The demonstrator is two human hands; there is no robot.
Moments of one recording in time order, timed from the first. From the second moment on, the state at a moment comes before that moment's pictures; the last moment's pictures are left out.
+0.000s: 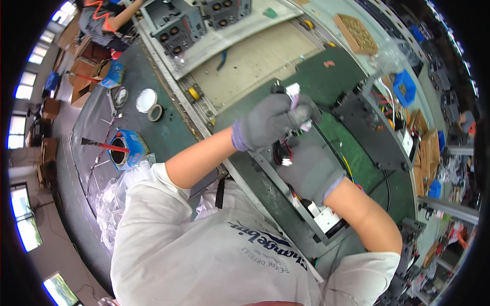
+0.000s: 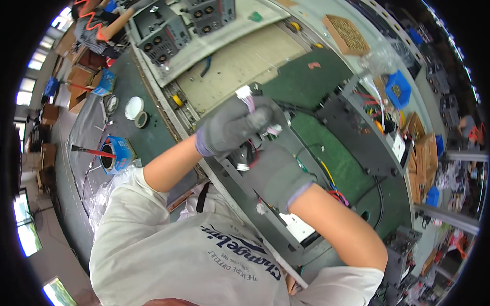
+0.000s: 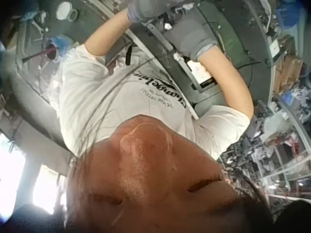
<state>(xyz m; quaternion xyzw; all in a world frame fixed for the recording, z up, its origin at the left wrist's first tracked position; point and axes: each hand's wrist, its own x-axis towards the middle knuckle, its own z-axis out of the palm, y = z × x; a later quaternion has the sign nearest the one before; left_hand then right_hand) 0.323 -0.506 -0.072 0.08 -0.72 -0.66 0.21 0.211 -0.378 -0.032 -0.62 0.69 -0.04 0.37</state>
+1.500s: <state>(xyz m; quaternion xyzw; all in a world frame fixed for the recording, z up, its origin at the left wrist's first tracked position) 0.368 -0.470 -0.095 0.27 -0.72 -0.57 0.28 0.185 -0.387 -0.071 -0.54 0.81 0.00 0.24</state>
